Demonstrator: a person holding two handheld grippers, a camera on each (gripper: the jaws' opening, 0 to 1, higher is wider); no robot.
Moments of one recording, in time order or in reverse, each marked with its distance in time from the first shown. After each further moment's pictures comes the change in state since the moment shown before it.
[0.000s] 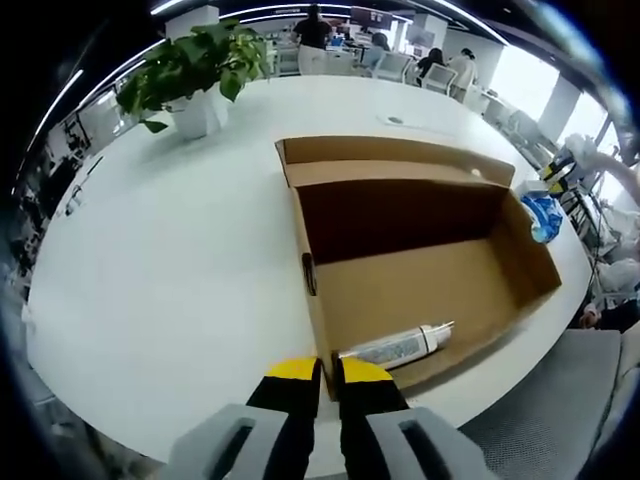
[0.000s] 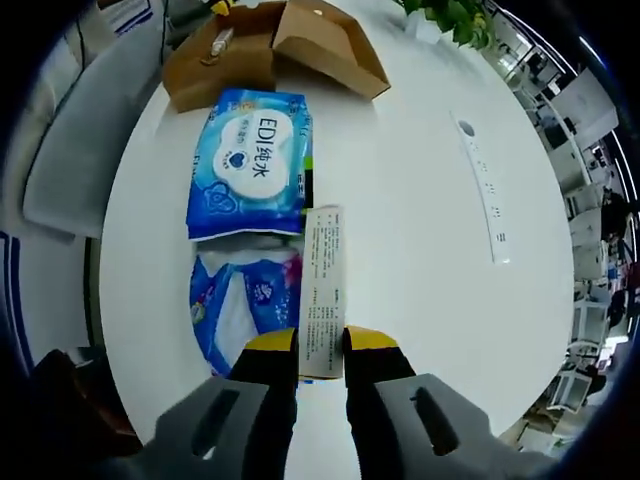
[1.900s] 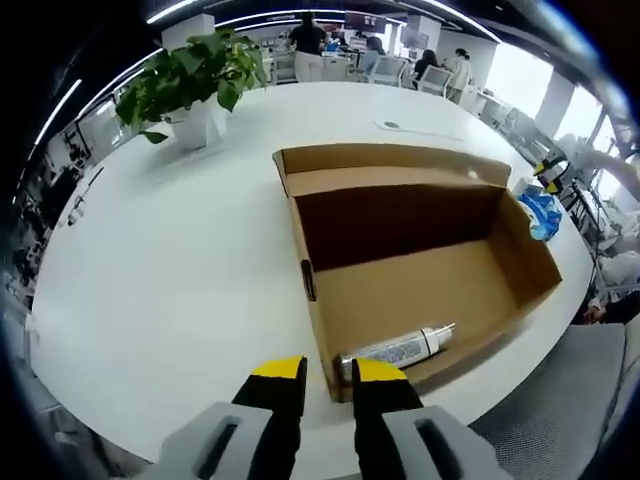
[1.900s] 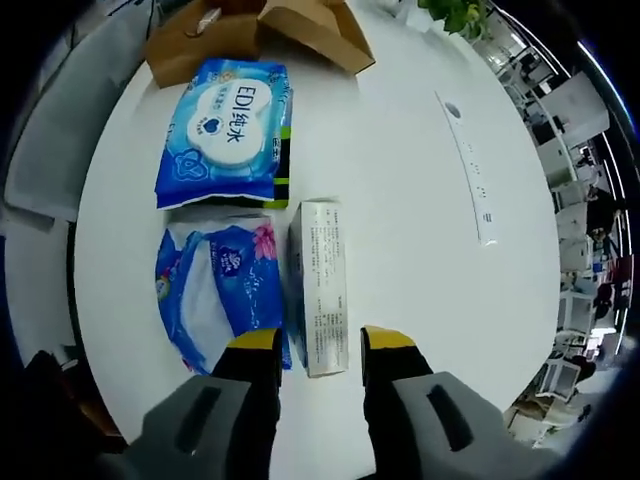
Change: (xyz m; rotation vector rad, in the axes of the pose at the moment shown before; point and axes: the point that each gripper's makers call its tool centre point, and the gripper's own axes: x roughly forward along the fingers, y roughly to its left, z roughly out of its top) left arm -0.006 0.001 0.005 0.037 -0.042 0.015; right arm 0.001 -0.020 -0.010 0.070 -0.011 -0.116
